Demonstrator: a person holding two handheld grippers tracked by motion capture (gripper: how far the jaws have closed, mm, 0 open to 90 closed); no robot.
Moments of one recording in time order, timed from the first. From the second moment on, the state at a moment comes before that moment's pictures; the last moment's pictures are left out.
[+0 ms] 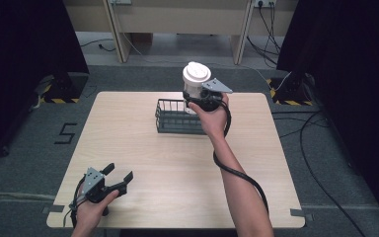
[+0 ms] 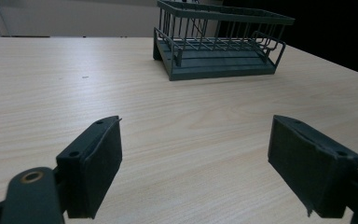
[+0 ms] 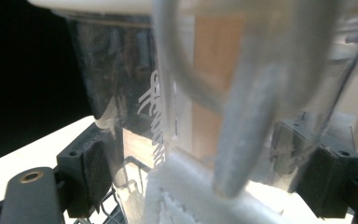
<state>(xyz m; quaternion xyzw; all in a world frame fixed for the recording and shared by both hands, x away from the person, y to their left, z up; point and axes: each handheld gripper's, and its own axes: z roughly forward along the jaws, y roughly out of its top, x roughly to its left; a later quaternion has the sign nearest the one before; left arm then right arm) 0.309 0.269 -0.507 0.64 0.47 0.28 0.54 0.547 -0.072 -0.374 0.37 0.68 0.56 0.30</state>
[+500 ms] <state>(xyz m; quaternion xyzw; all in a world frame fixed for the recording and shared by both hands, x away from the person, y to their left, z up) 0.309 0.269 -0.507 0.64 0.47 0.28 0.54 0.557 -0.067 -0.381 0.38 0.68 0.56 0.29</state>
